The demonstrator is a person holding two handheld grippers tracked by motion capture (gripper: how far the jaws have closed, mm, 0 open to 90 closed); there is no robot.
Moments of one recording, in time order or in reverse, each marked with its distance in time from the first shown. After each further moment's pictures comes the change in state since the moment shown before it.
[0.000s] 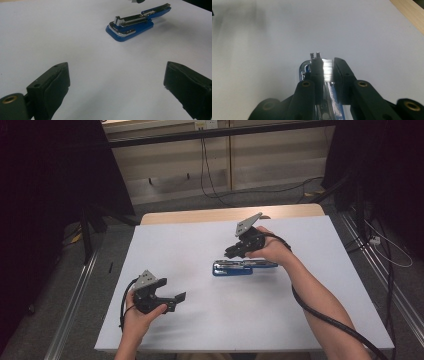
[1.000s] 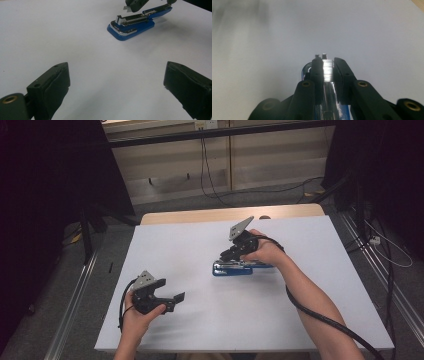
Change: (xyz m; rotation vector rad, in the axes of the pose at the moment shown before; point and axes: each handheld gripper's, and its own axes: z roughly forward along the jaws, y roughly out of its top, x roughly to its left) left arm 0.002 -0.002 -0.002 -0.001 0.002 -0.006; right arm 0.000 0.000 0.023 0.023 0.053 -0.032
